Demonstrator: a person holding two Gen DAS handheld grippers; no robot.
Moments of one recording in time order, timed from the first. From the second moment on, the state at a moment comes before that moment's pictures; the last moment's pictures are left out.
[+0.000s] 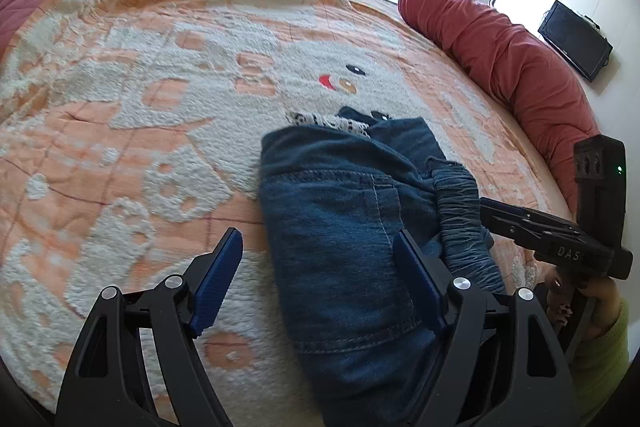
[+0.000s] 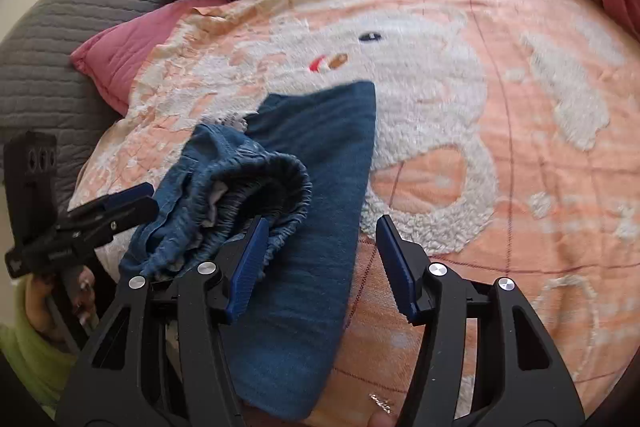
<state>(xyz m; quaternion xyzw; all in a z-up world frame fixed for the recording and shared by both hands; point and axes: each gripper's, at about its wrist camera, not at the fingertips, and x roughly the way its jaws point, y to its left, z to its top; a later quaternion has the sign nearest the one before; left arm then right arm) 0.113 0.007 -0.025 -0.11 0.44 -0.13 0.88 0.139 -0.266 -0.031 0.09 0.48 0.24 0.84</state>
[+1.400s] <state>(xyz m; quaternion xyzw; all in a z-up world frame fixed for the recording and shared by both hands) 0.203 -0.005 0.016 -0.09 0.39 -0.14 0.91 0.209 -0.201 0.017 -0.01 0.37 0.30 0.88</state>
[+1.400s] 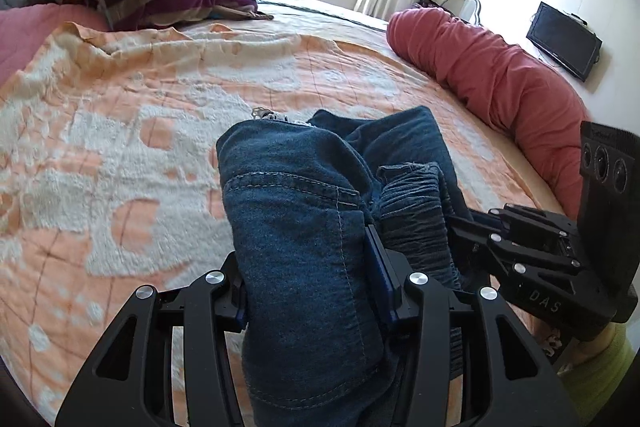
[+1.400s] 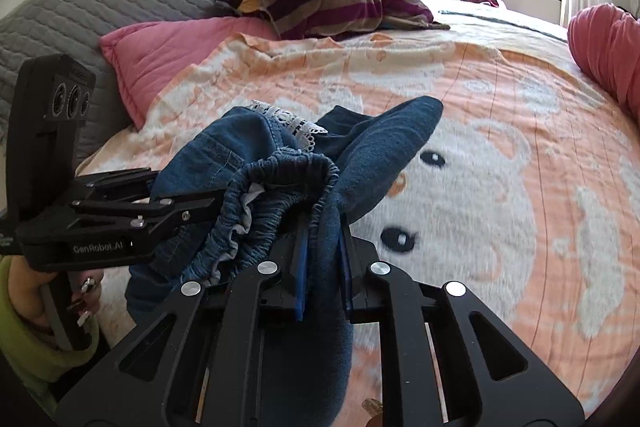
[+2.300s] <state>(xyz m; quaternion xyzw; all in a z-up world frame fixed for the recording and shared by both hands) 0.219 0.003 -0.026 -0.07 0.43 -0.10 0.90 0.237 -0.213 -0.031 -0.01 0.43 0.20 0.88</state>
